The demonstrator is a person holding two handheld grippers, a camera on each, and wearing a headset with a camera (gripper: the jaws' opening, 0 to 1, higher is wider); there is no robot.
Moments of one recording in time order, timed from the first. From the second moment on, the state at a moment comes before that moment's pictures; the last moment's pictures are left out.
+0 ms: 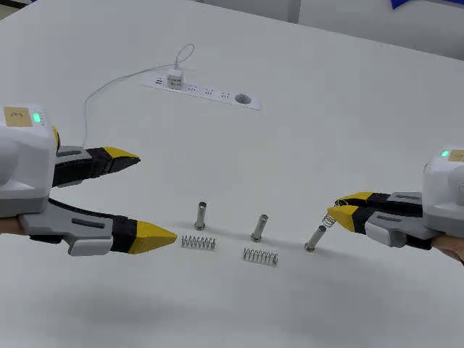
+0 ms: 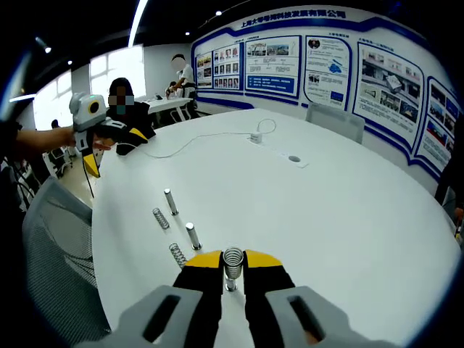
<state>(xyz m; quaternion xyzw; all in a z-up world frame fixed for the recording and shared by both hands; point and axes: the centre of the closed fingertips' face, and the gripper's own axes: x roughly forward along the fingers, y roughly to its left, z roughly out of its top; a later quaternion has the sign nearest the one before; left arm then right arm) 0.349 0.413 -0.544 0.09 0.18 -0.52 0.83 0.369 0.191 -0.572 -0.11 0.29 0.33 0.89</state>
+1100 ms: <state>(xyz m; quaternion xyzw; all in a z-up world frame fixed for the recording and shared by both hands) 0.343 0.429 -0.562 0.09 0.22 -0.50 0.84 0.367 0.193 -0.619 -0.14 0.33 0.33 0.87</state>
